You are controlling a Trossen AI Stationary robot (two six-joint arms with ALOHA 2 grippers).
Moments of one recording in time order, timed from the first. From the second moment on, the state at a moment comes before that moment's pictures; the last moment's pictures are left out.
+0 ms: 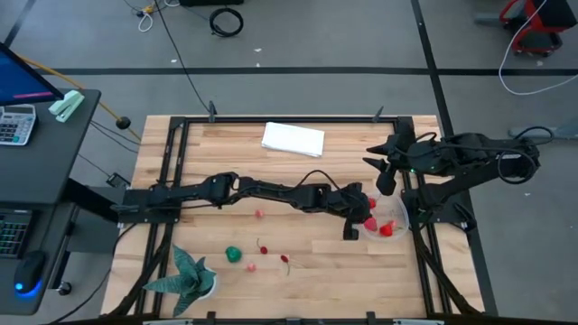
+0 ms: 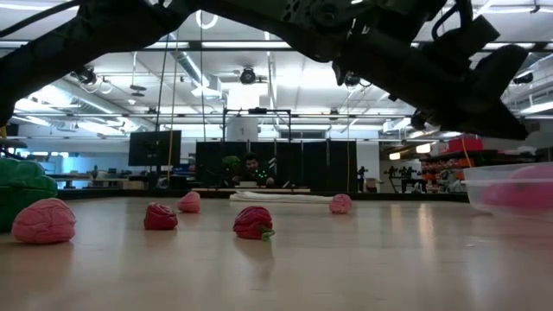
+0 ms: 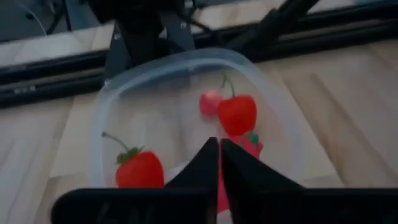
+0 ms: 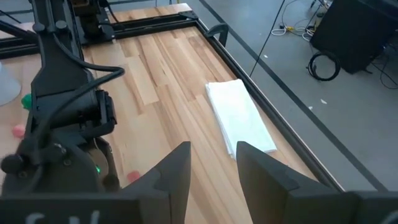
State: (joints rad) left arm -0.07 2.62 2.30 -0.15 0.00 0.11; right arm 0.18 0.94 1.25 -1.00 0.55 0.34
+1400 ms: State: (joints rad) left arm 0.18 1.81 2.30 -1.08 -0.48 0.22; right arm 0.48 0.99 0.48 -0.70 0.35 1.19
